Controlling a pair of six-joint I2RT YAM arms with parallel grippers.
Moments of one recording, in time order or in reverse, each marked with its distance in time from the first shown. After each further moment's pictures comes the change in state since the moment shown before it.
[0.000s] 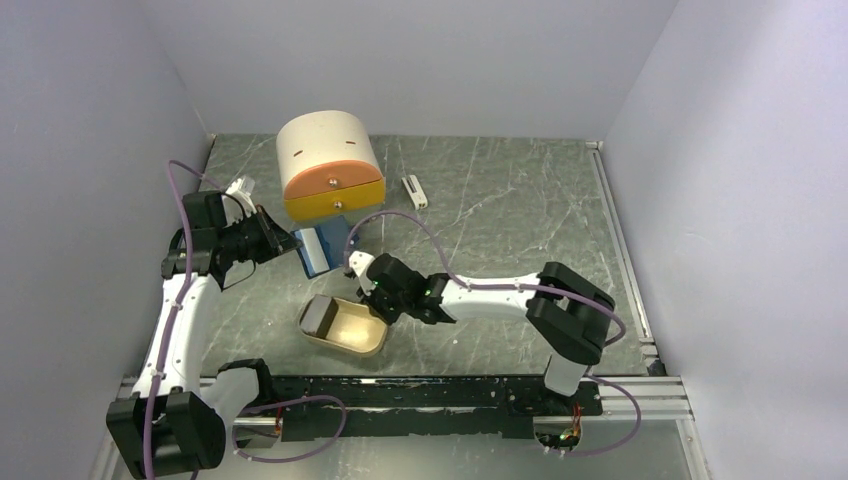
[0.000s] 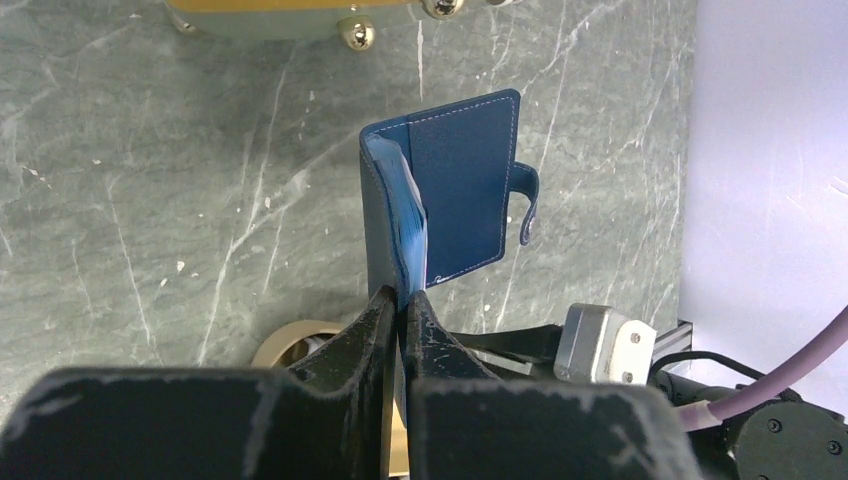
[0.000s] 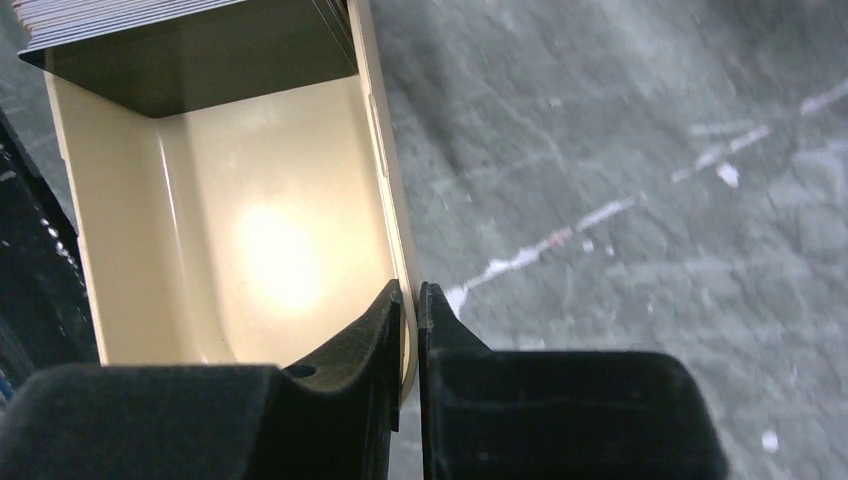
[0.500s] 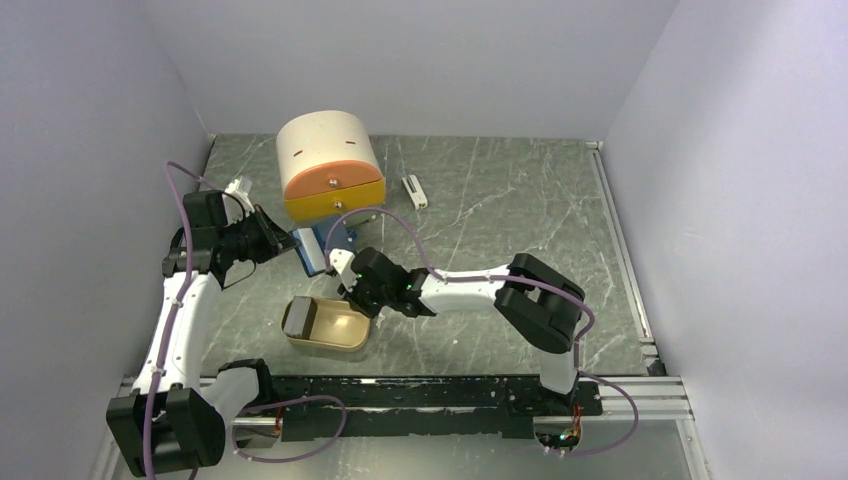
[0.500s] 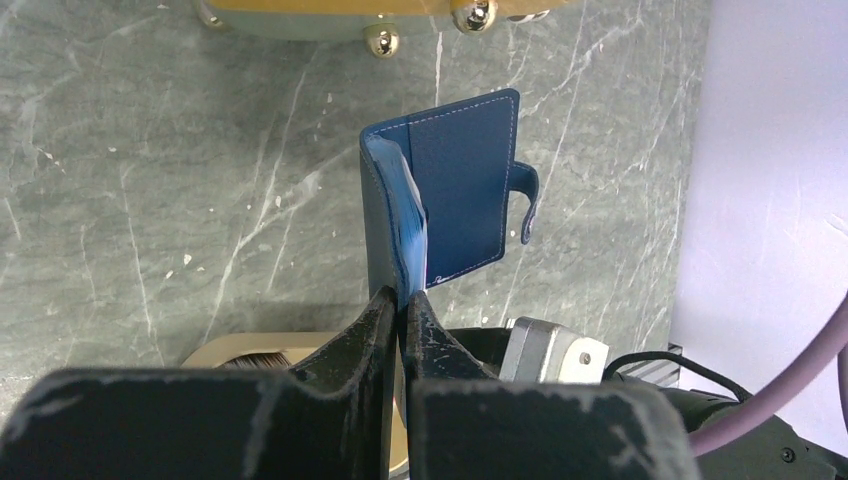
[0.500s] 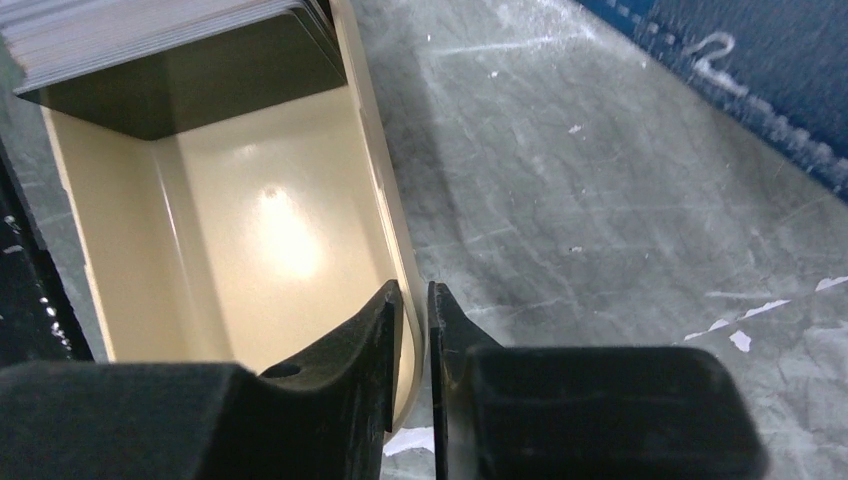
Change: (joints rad) left arm 0.000 0.012 0.000 0.004 -0.042 -0.054; right arm -0.005 0.143 0.121 0.077 -0.070 -0.083
